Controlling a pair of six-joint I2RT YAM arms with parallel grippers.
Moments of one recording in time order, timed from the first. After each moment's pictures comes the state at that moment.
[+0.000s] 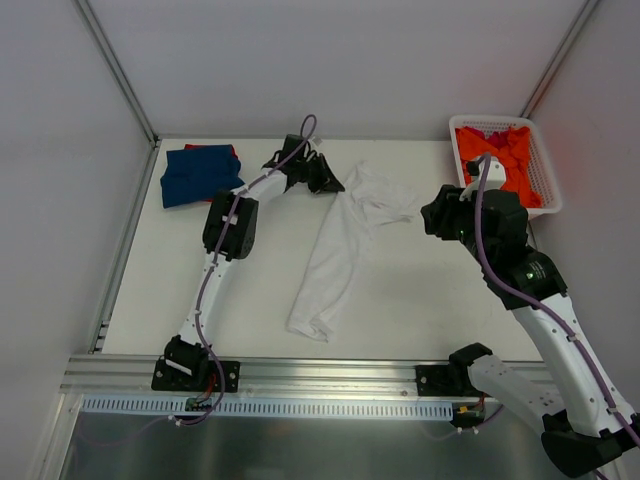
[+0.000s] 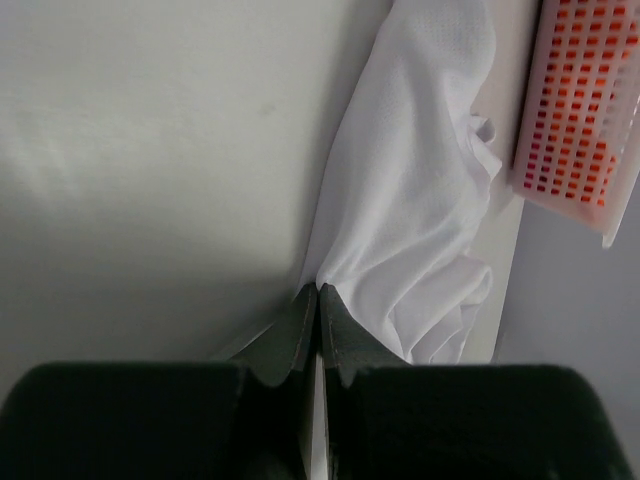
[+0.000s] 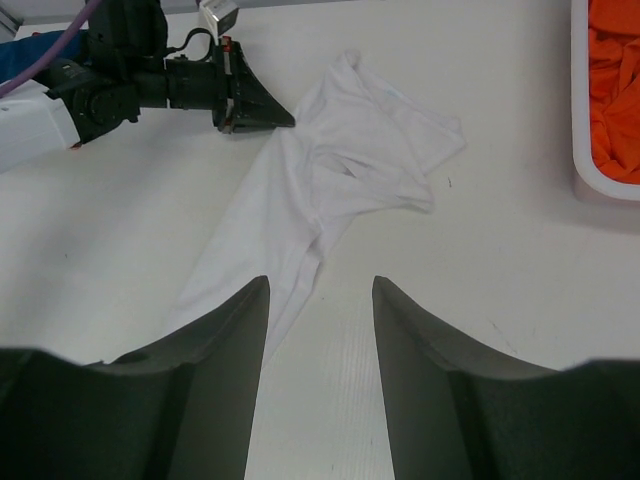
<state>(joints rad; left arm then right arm) -0.39 2.67 2.19 -0.18 0.67 -0.80 0.44 0.86 1.11 -0.62 0.17 0.29</state>
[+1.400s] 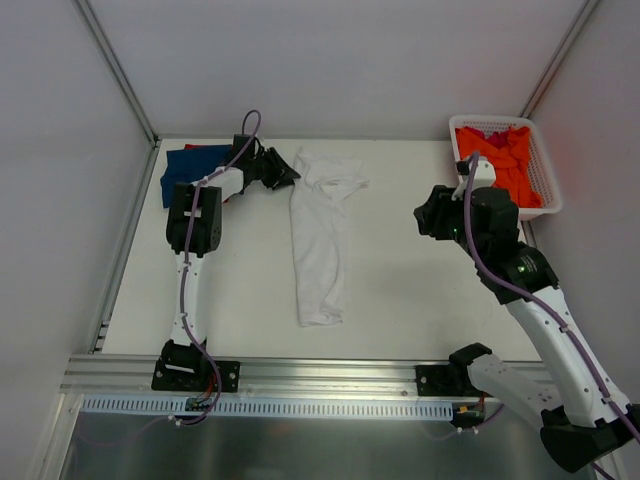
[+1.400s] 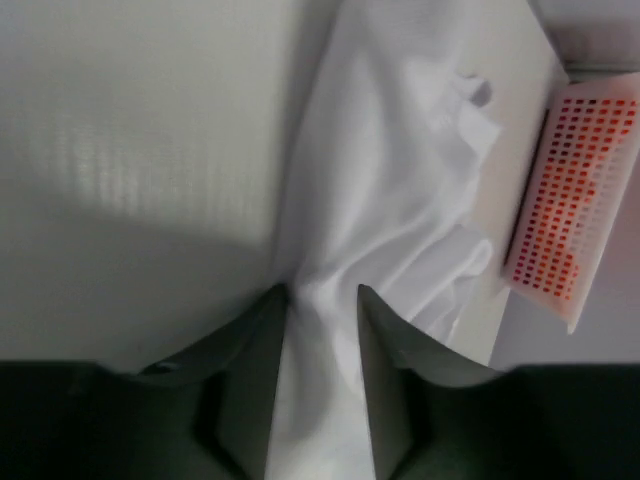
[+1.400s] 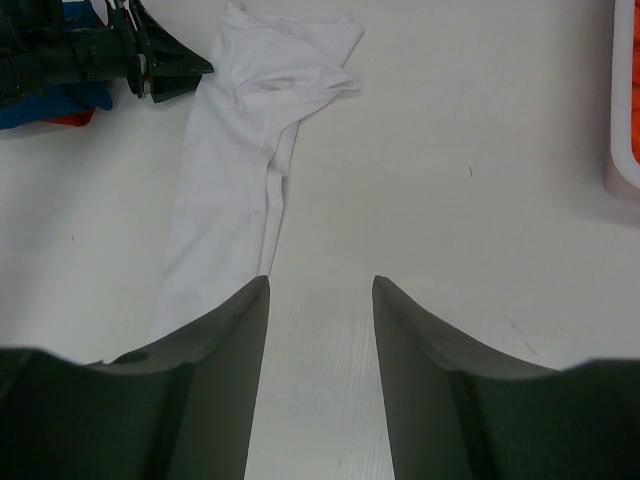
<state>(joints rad) -0.14 2.47 1.85 -0.10 0.56 -0.82 0.44 0.89 1.10 -0.60 0.13 0.30</state>
